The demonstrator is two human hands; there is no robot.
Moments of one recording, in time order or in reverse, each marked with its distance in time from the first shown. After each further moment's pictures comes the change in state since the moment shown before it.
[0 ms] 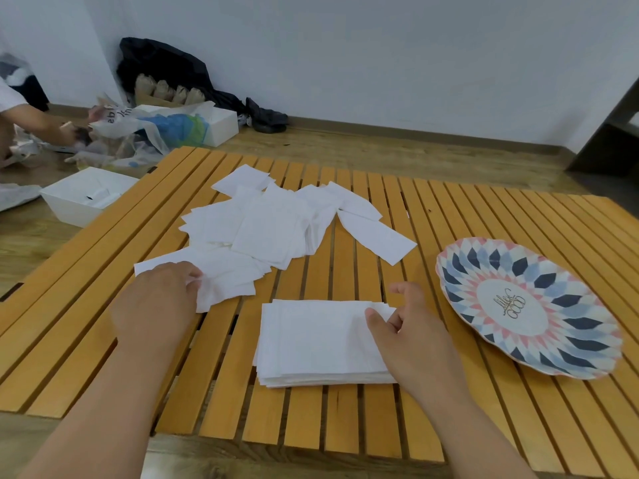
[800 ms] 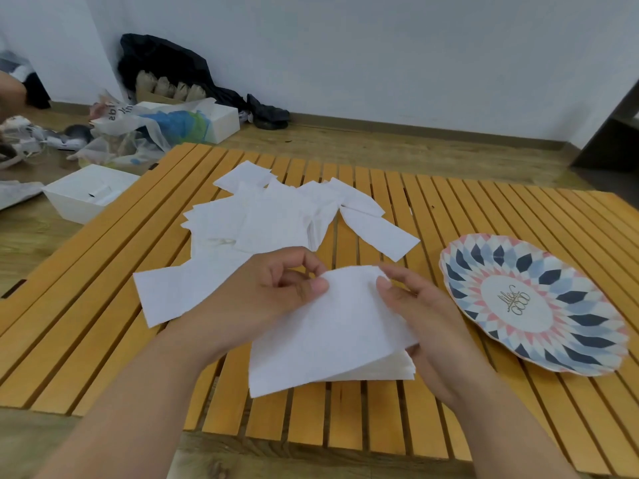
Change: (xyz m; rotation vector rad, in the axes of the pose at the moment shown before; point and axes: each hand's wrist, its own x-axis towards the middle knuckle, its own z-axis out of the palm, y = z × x) left_hand -0.039 0.093 -0.065 -0.889 -0.741 0.229; right_hand -0.002 -0.018 -0.023 0.911 -0.275 0.177
